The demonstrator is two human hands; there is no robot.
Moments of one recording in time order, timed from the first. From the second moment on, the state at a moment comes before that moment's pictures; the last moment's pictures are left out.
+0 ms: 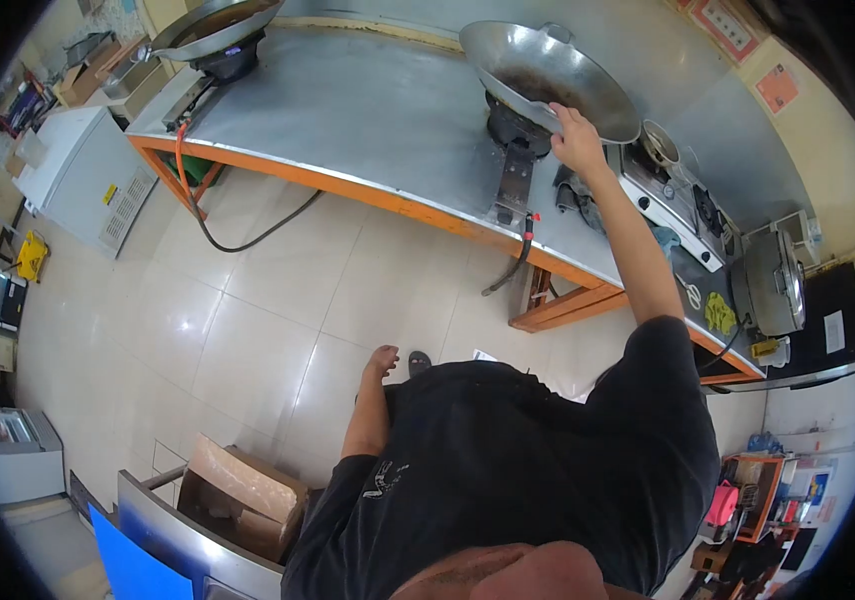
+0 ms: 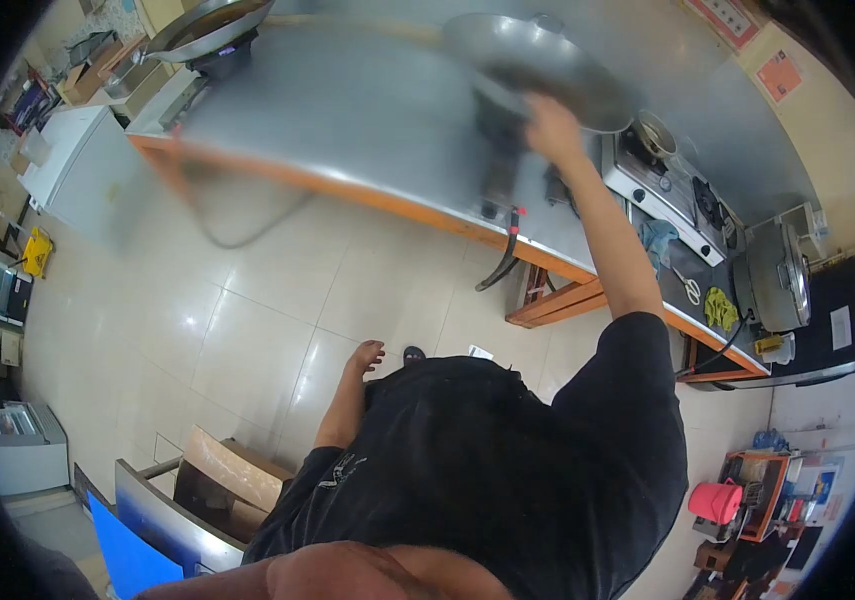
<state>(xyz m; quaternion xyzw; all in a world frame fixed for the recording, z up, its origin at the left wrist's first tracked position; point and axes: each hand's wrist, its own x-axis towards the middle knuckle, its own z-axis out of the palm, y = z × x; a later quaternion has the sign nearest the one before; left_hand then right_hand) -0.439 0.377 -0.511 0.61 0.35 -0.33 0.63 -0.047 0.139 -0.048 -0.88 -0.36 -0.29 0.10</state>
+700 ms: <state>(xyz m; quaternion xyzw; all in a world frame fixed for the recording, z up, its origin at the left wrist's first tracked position) -0.540 0.423 -0.487 0.53 0.45 -0.32 0.65 -0.016 0.175 -0.055 -0.94 -0.12 -0.30 0.08</state>
